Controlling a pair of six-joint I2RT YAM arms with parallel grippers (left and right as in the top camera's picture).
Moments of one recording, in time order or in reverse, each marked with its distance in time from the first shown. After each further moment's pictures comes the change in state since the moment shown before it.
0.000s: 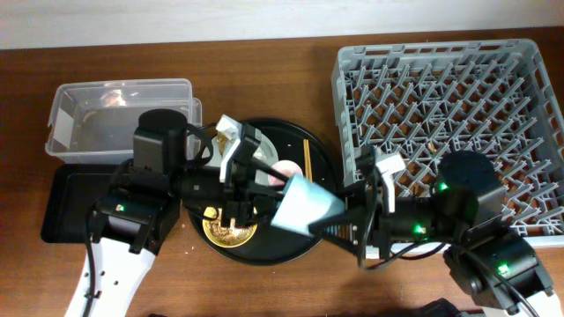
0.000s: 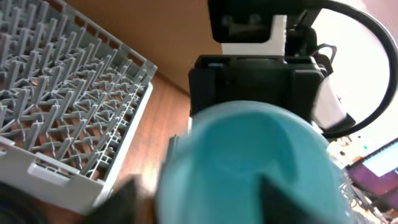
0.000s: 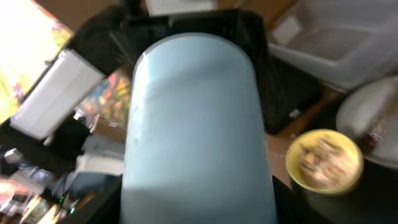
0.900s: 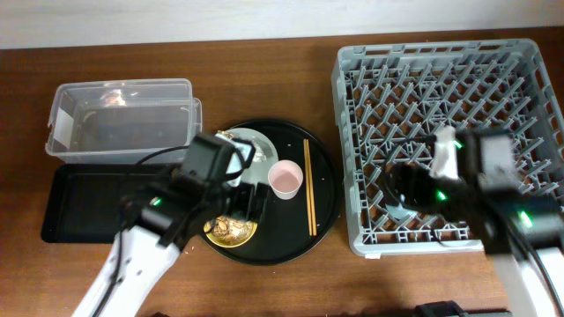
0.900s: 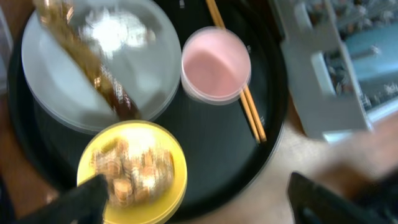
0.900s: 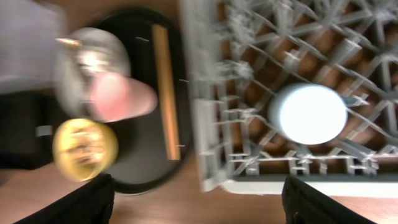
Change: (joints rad) left arm -0.190 0.078 0.006 -0.384 -1.186 -0.104; right arm -0.267 0.158 0.198 -0.650 0.760 -0.046
